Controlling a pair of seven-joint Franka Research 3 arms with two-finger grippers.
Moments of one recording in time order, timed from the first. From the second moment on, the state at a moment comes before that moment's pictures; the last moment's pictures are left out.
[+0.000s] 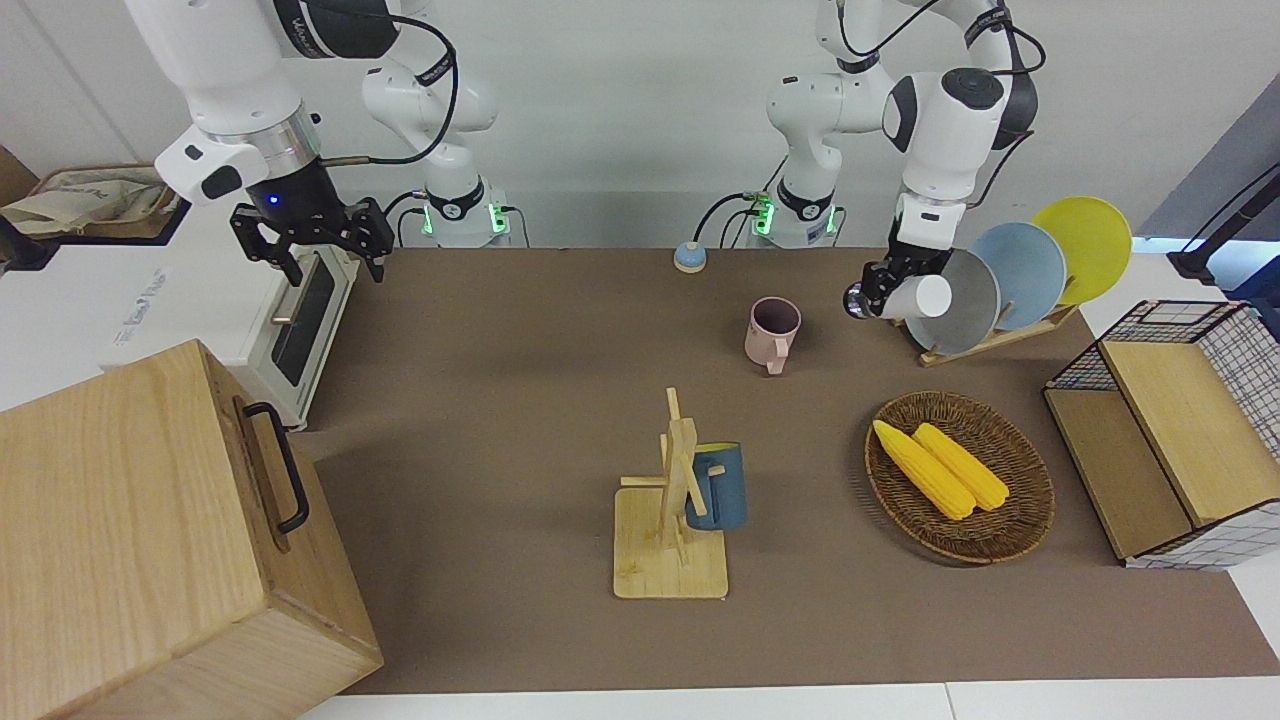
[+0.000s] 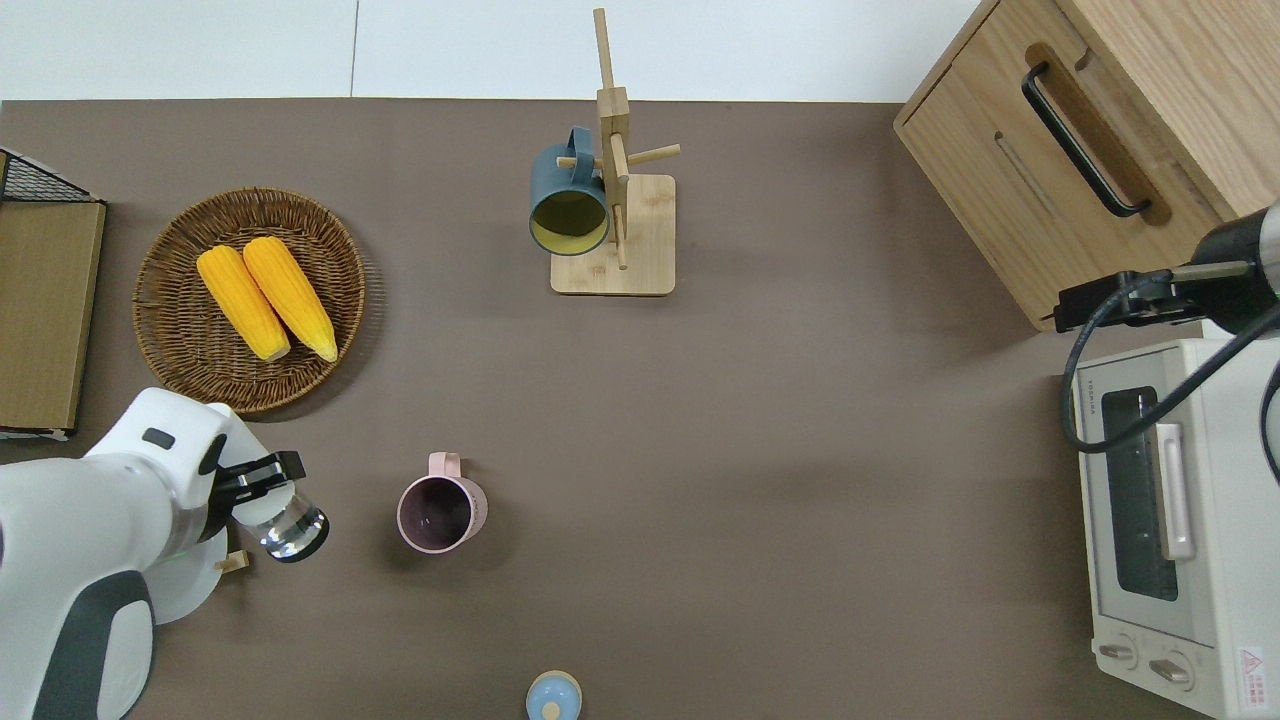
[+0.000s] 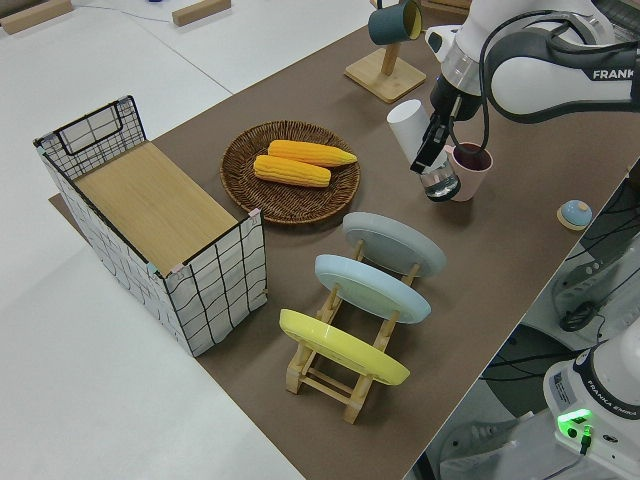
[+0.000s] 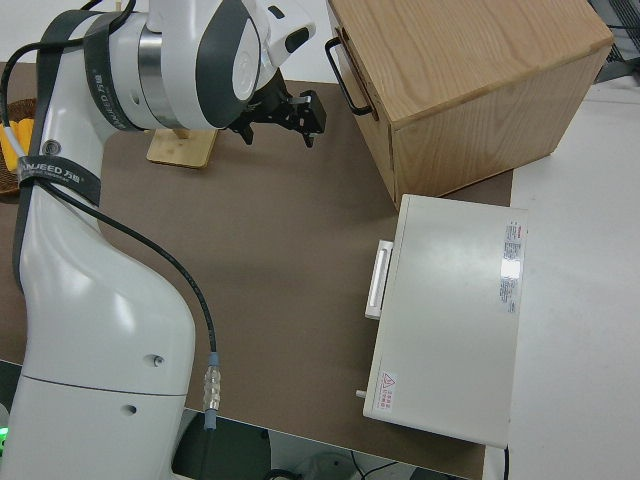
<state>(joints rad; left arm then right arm) -0.02 -0.32 -0.02 -2.38 0.06 2.22 -0.42 -0.15 0.09 0.19 -1.44 -0.02 1.56 0.01</state>
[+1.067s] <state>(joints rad) 0.20 -0.21 -0.02 -2.14 0.10 2.59 -0.40 -0.15 0.09 0.19 -1.44 -0.02 1.56 0.01</state>
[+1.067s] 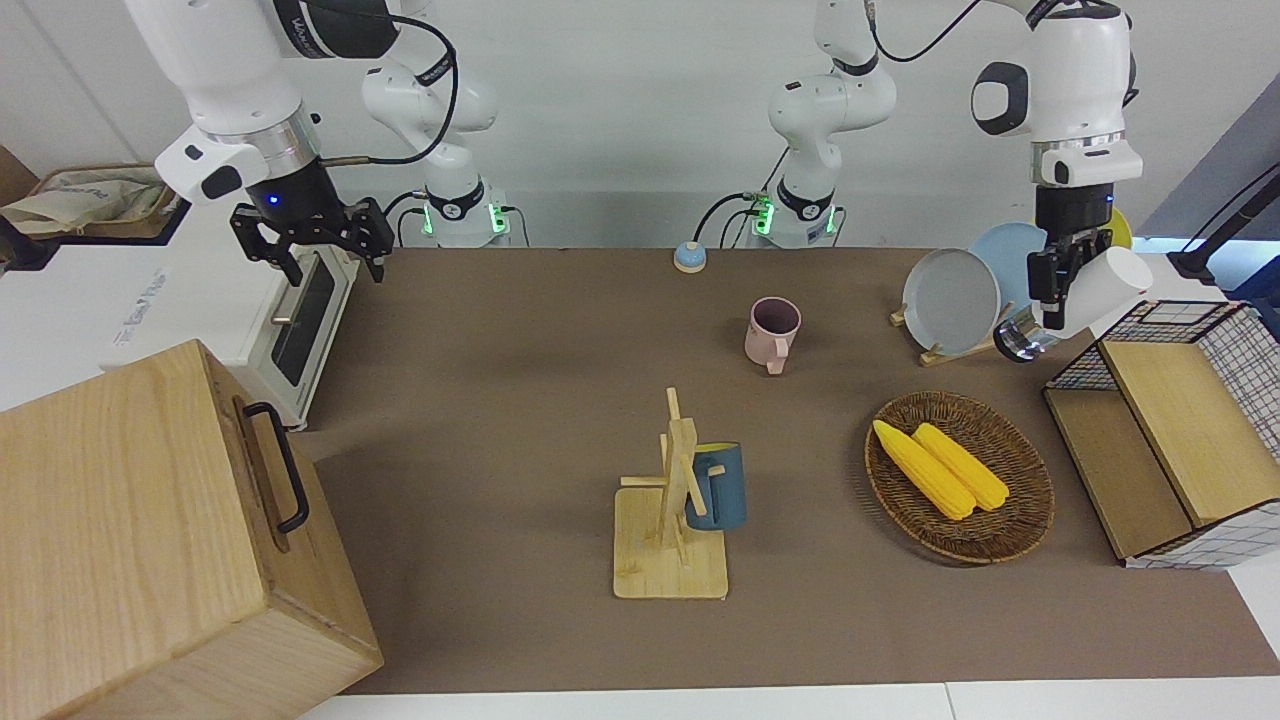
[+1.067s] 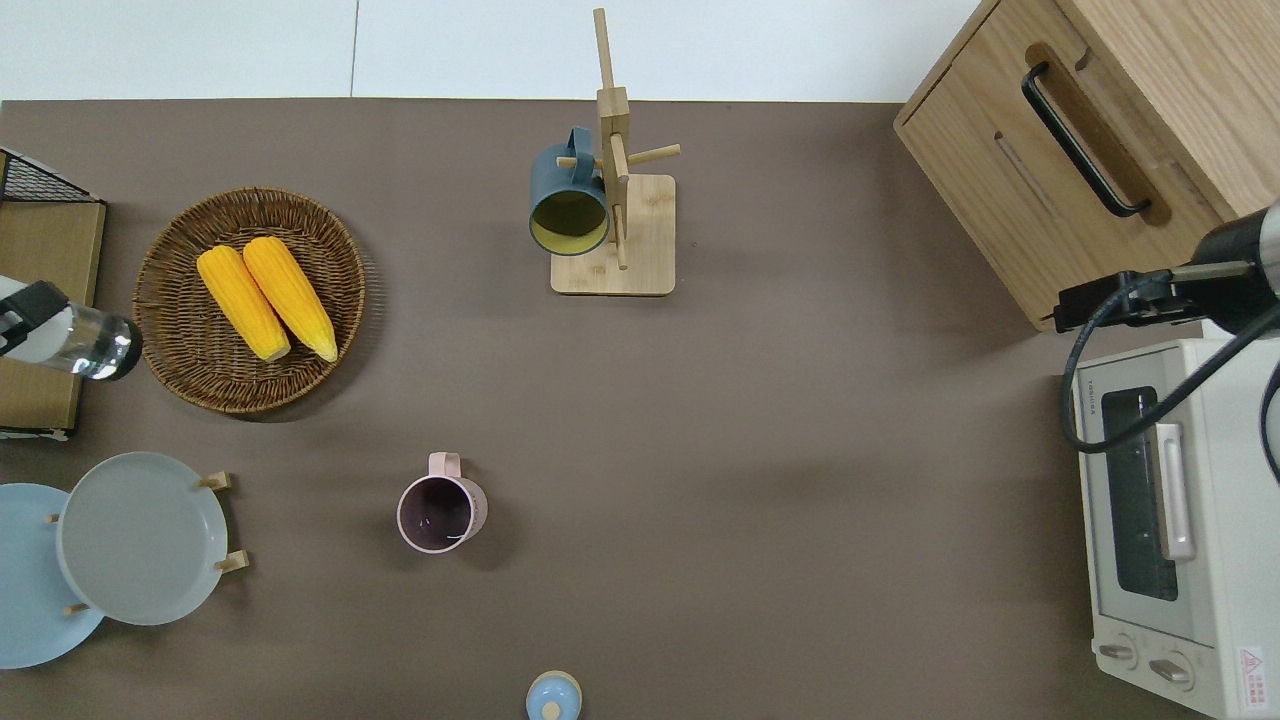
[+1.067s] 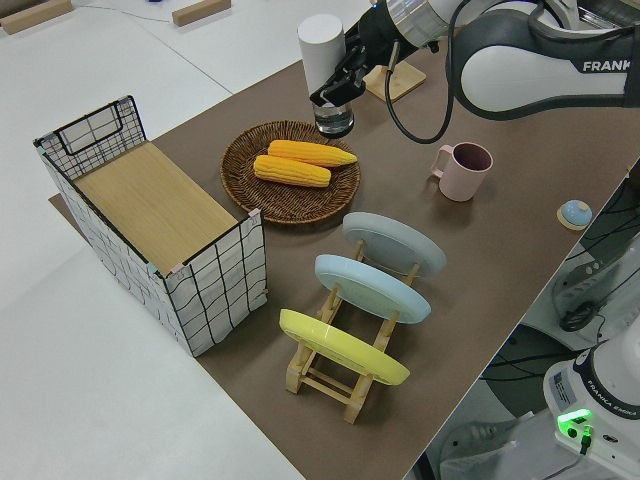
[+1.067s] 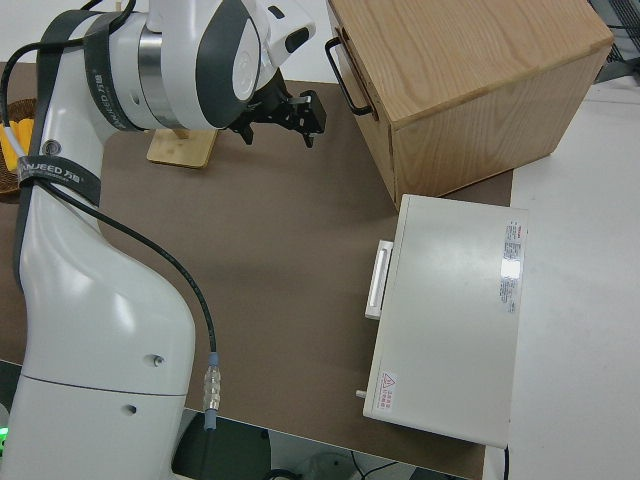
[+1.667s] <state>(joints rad) 0.30 -0.12 -0.02 -1.96 0.13 2.59 -0.27 -0.15 0.09 0.19 -1.44 -0.02 1.56 0.01</state>
